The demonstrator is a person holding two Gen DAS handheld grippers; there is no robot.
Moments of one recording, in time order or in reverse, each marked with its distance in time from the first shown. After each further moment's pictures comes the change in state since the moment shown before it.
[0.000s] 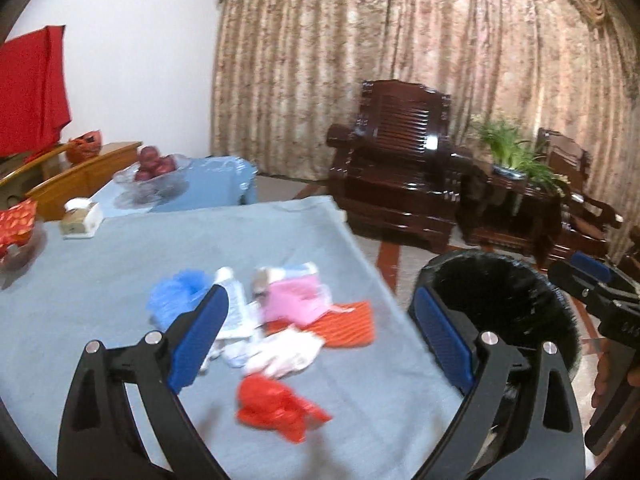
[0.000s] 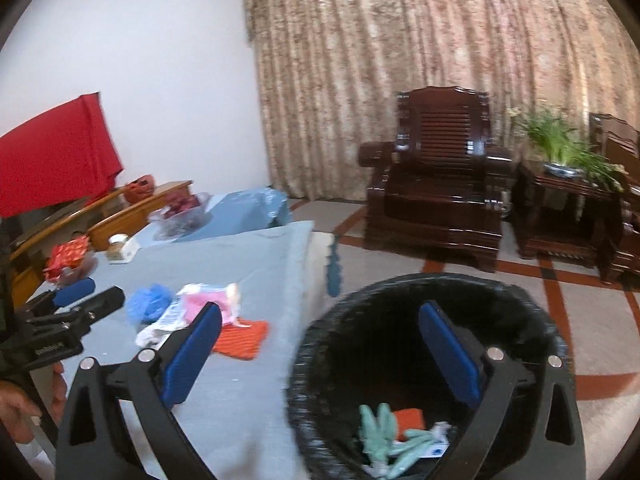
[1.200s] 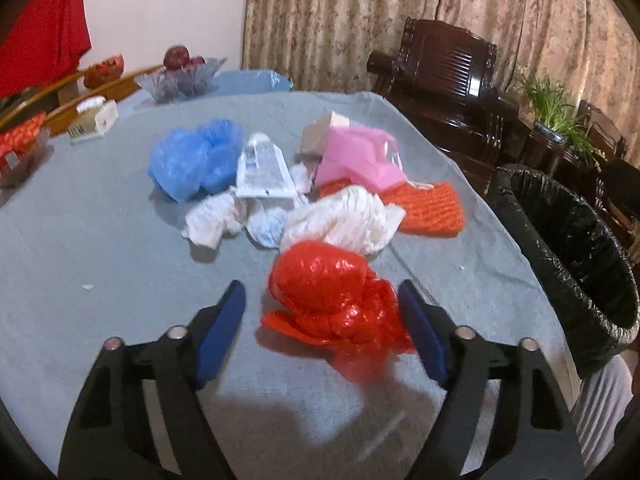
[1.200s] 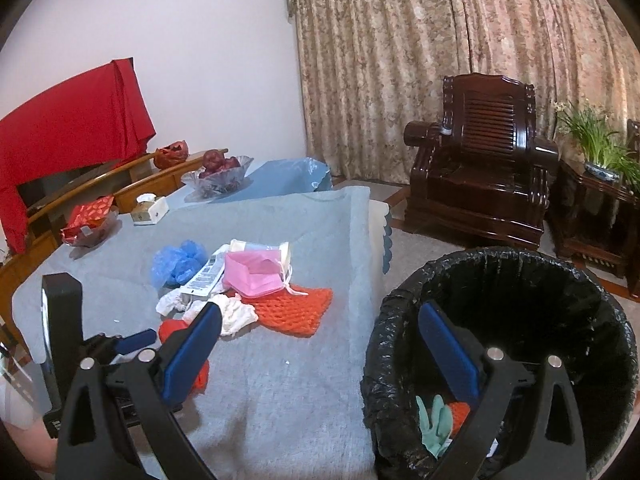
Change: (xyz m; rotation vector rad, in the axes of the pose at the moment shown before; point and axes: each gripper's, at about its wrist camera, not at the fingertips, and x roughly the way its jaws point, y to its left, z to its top) left arm 0.077 0.038 -0.103 -0.089 0.235 0.062; right arm 0.052 0.055 -0.039 -0.071 0.074 0.092
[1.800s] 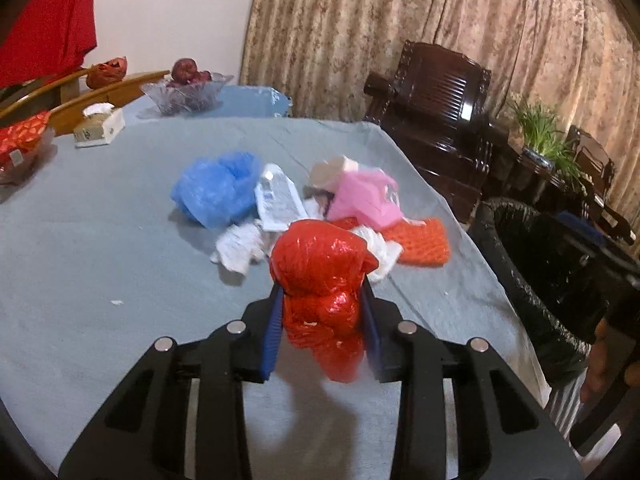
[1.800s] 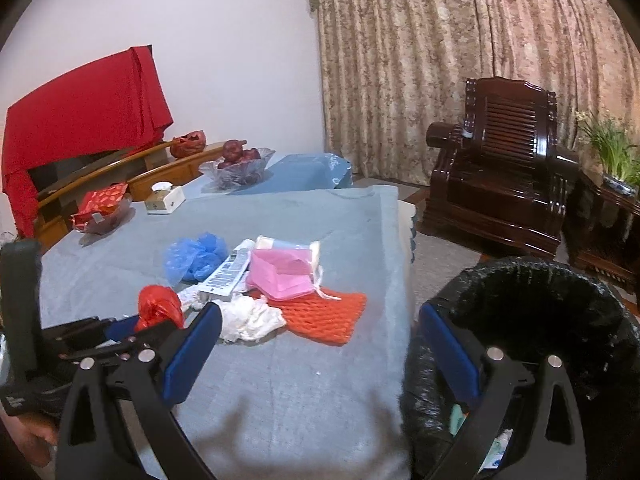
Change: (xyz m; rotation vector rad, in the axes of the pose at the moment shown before) left arm -0.041 0.025 0.016 -0.038 -0.078 -0.030; right arm 0.019 0.031 0.004 -0.054 0.012 0.056
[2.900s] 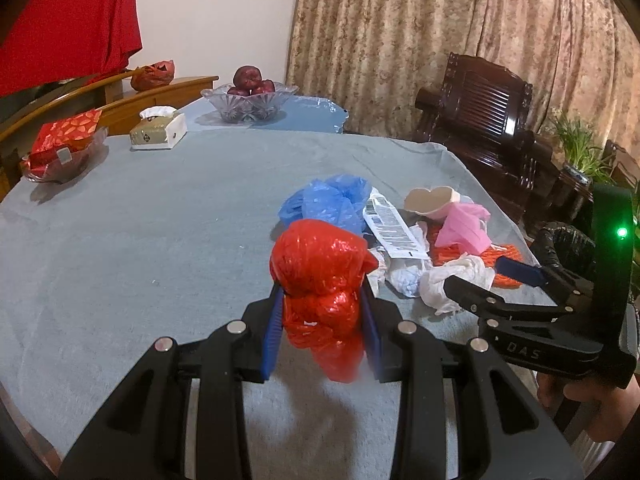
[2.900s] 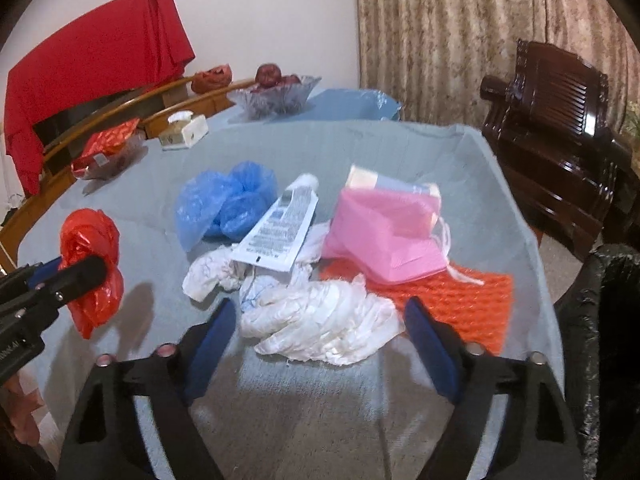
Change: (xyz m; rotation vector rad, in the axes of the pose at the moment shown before) left arm -0.012 0.077 0.016 -0.042 -0.023 0.134; right arm 0.116 0.072 -0.019 -0.059 0.236 0.083
